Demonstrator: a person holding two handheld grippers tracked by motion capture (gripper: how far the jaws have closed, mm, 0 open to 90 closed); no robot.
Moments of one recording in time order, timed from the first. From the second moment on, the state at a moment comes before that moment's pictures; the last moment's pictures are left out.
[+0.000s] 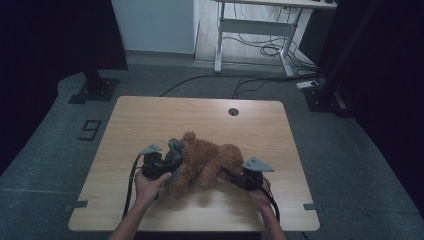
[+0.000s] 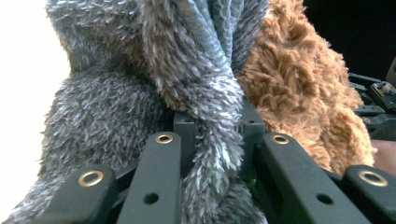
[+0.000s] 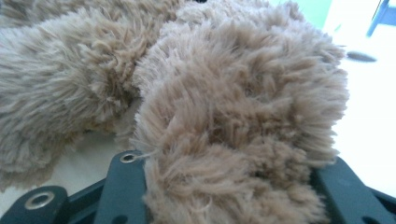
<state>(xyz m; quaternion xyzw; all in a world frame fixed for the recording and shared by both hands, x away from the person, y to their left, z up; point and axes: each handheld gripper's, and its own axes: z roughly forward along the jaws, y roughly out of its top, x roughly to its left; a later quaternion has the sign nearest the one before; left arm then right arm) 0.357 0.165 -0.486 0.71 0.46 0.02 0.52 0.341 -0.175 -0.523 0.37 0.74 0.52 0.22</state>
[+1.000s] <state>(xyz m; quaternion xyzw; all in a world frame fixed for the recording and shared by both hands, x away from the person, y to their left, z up) 0.340 0.193 -0.456 0.70 0.47 0.08 0.54 0.339 -0.191 -0.539 0.36 0.77 0.47 0.23</state>
